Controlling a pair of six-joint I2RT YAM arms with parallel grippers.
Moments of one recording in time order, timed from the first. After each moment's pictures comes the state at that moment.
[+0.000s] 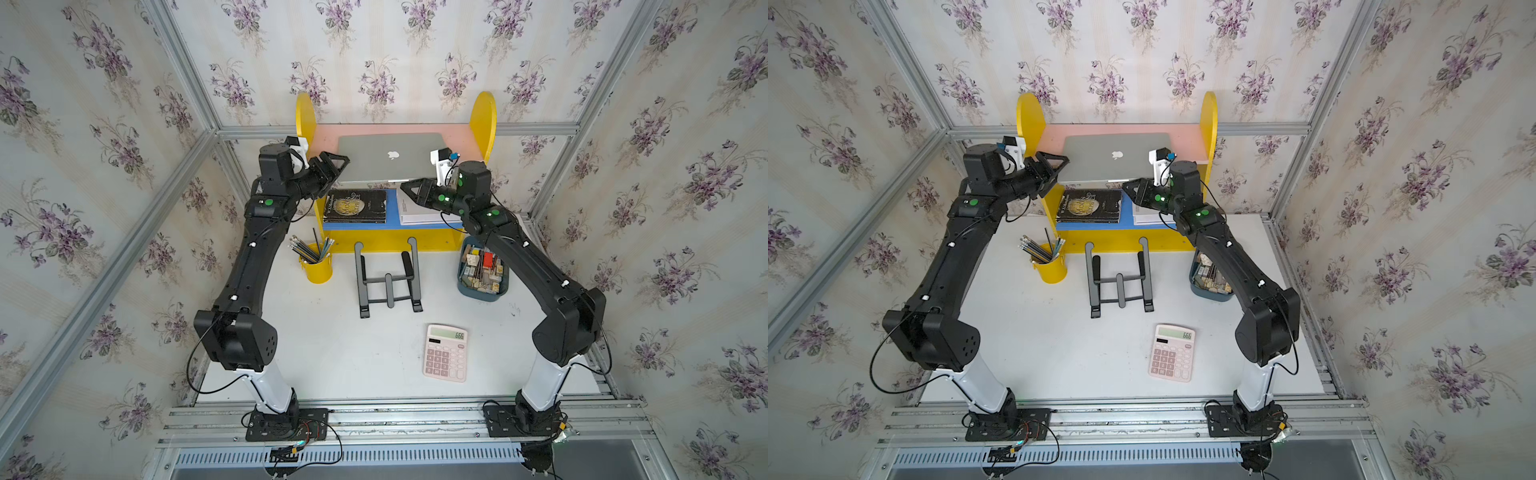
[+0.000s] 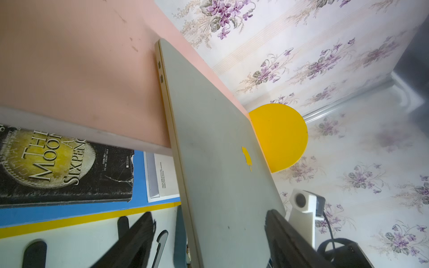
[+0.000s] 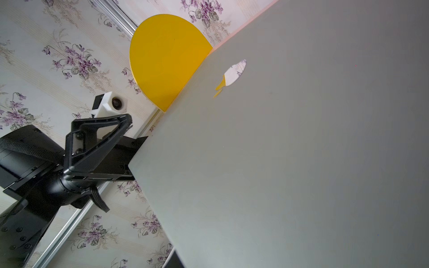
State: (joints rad) left arm -0.10 1.73 1.92 -0.39 0.62 -0.87; right arm 0.46 1.83 1.84 -0.19 -0.48 0.64
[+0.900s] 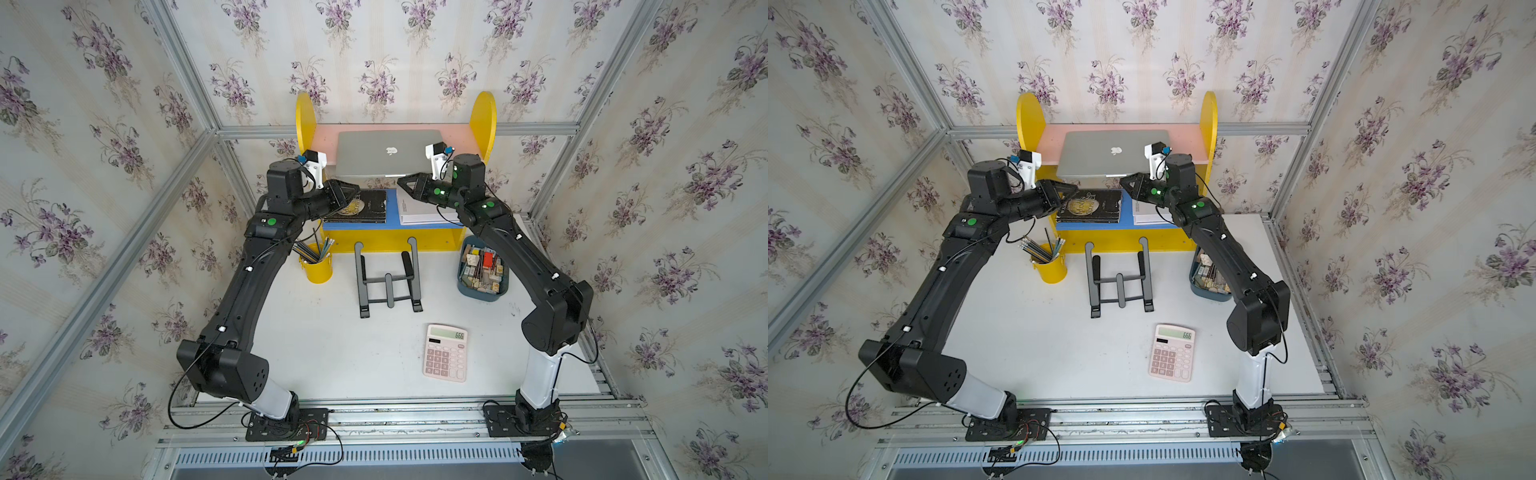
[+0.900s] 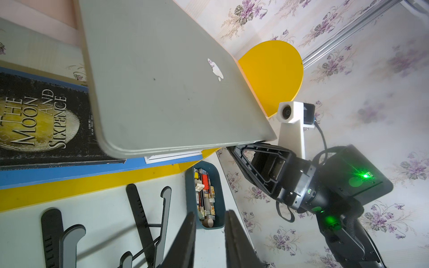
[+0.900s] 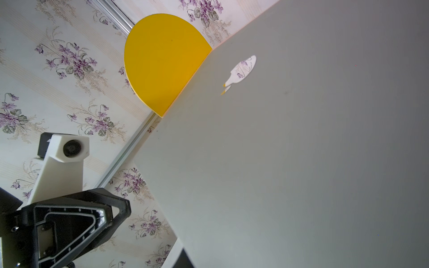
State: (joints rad) left arm -0.21 1.58 1.77 -0.48 0.63 -0.67; right arm 0.46 1.93 2.00 -0.27 -0.49 0.62
